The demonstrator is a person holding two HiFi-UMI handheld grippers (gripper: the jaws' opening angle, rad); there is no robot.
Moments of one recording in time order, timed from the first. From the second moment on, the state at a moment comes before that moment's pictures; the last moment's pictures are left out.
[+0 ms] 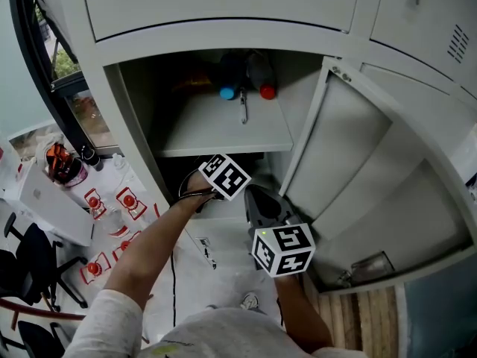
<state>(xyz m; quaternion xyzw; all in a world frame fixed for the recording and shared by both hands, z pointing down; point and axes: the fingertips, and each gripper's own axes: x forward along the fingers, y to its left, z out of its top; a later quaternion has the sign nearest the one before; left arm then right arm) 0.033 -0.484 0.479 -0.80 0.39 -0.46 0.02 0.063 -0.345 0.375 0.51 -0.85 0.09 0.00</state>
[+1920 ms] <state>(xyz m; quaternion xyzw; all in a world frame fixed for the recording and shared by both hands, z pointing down) 0.030 -0.483 0.475 -0.79 0.42 -0.44 0.03 0.058 -0.334 0.371 0.50 -0.86 0.08 0.01</state>
